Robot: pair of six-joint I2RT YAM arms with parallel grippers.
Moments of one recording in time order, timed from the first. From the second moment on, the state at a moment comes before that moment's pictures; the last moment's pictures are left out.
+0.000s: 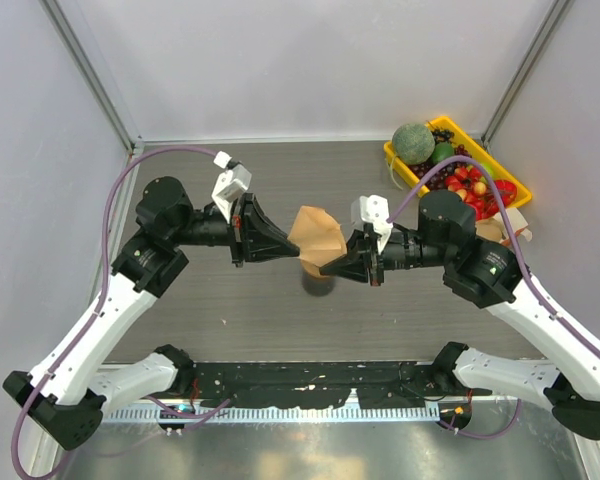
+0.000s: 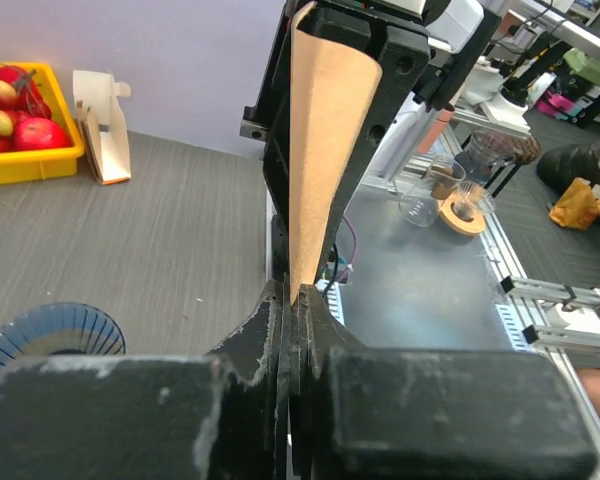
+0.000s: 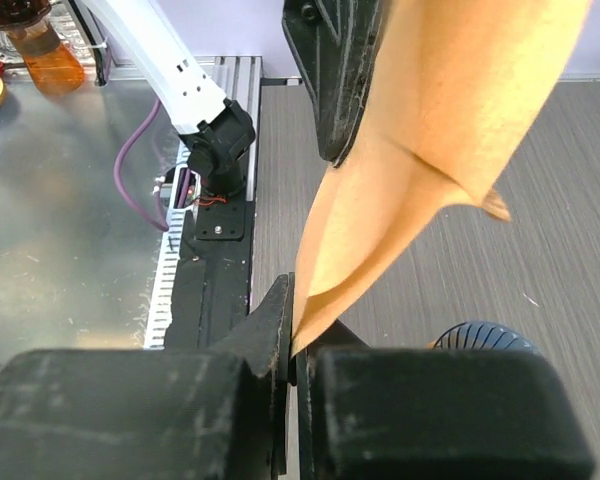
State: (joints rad) left arm -0.58 1.00 1.17 -0.11 1.03 -0.36; right arm 0.82 0.96 1.24 -0.48 -0.71 -0.16
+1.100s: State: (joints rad) left arm -0.61 0.99 1.20 -0.44 1.10 0.00; right arm 0.74 0.99 1.44 -0.60 -0.66 -0.10
